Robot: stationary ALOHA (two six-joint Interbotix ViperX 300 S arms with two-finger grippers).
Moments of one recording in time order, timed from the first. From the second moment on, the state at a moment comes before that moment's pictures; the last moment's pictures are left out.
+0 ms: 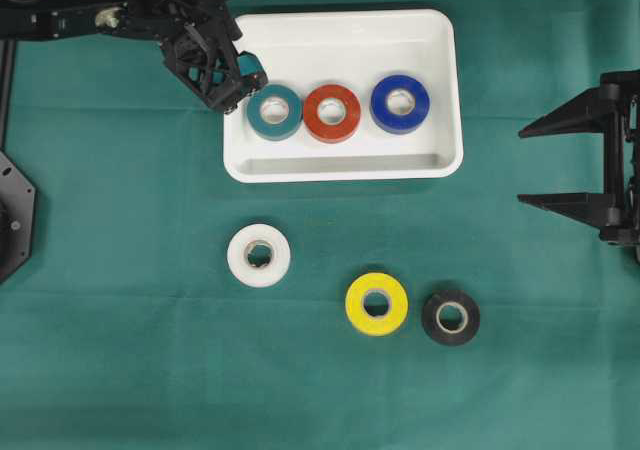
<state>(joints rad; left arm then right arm) 0.40 -0.13 0.46 0.01 0.67 -0.10 -0.03 -0.88 1.07 -0.21 0.32 0.33</state>
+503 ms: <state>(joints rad) 0.08 -0.19 0.47 0.01 0.61 -0.09 -0.03 -0.88 1.07 -0.21 0.32 0.33</state>
